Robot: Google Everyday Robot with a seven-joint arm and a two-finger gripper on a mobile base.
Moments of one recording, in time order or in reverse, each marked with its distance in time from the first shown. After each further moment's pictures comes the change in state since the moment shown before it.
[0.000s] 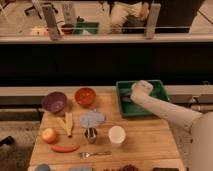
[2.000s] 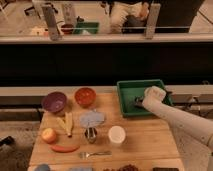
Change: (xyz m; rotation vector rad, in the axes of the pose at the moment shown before) arm 0.064 0.040 -0.027 -0.027 0.102 0.073
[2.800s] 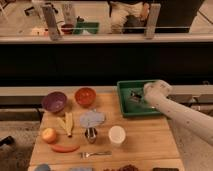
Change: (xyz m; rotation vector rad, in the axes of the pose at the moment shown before) arm 0.008 -0.020 -0.032 0.015 -0.132 0.141
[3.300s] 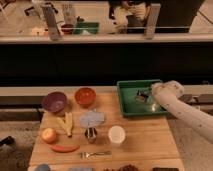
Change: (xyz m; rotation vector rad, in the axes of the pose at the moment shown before) arm 0.019 0.000 -0.021 0.010 -0.046 0.054
